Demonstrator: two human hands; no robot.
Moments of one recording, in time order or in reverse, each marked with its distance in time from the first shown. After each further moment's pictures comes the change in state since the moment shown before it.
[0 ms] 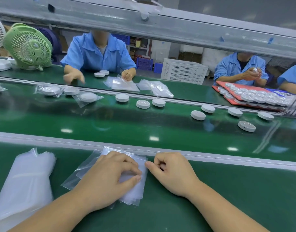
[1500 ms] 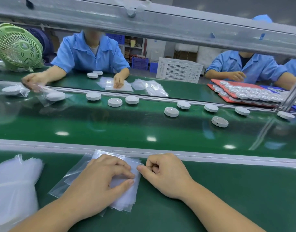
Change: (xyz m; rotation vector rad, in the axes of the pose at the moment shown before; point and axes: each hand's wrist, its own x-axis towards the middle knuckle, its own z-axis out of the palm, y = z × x) left_hand 0.001 -0.003 0.001 0.010 0.000 0.019; right_hand 0.003 0.000 0.000 0.009 -0.051 0.000
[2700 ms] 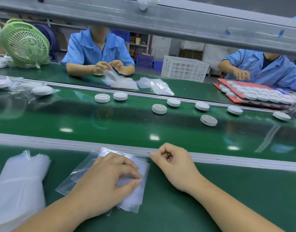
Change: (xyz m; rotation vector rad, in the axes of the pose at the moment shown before) left_hand 0.000 0.004 -0.003 -0.018 -0.027 -0.027; right_hand 0.010 0.005 -0.003 0.424 0.084 0.163
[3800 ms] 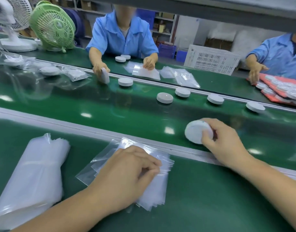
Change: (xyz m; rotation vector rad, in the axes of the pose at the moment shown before) left_hand 0.005 -0.002 0.009 -0.020 0.094 -0.052; right_hand 0.064 0.037 -0.062 -0.434 0.073 -0.209
